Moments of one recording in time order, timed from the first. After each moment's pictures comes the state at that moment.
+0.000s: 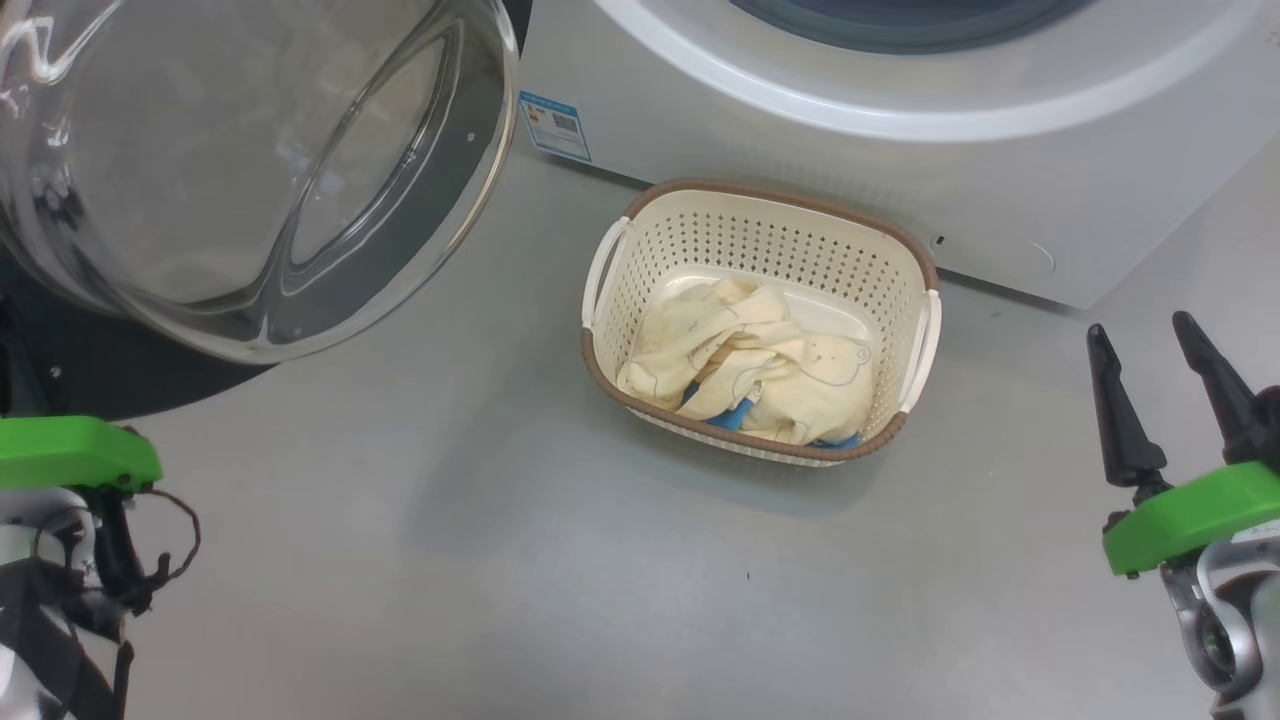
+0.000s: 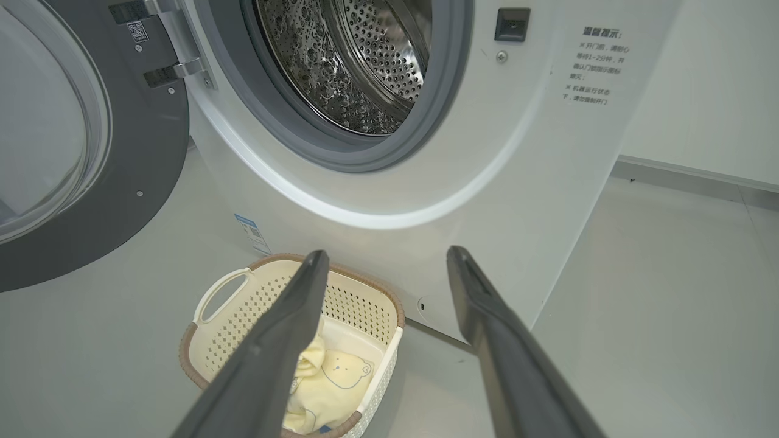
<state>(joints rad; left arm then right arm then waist) -0.43 0.30 0.00 0.44 -0.49 0.18 -0.25 -0.07 -0.21 -0.05 0.01 0.20 0.13 -0.07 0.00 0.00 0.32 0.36</state>
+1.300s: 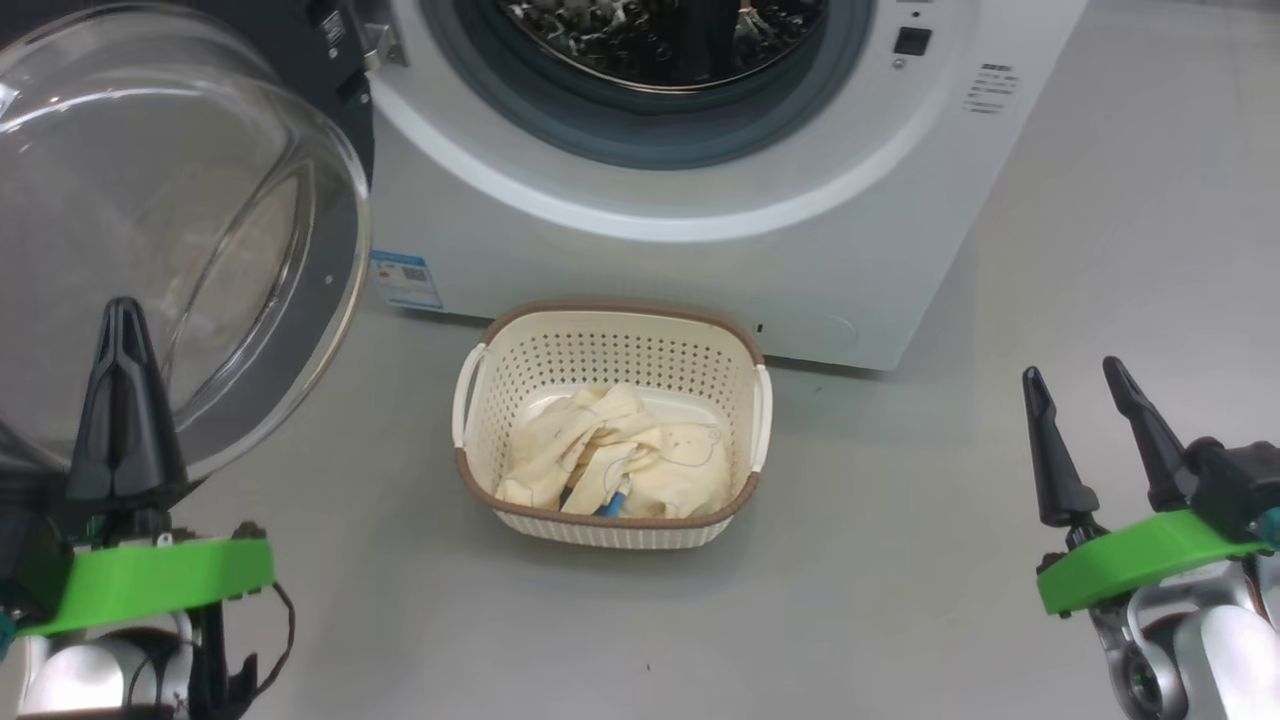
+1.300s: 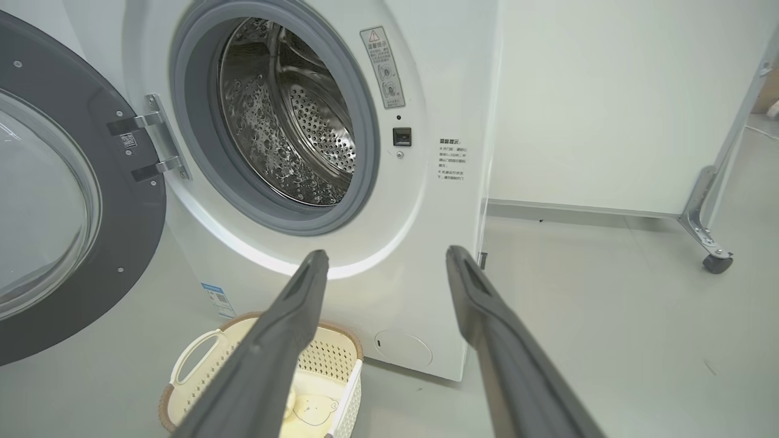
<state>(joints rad) -0.15 0.24 -0.02 -0.16 -0.26 0.13 -0.18 -0.04 -0.14 0.01 0.06 0.21 0.13 -0.17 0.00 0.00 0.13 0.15</state>
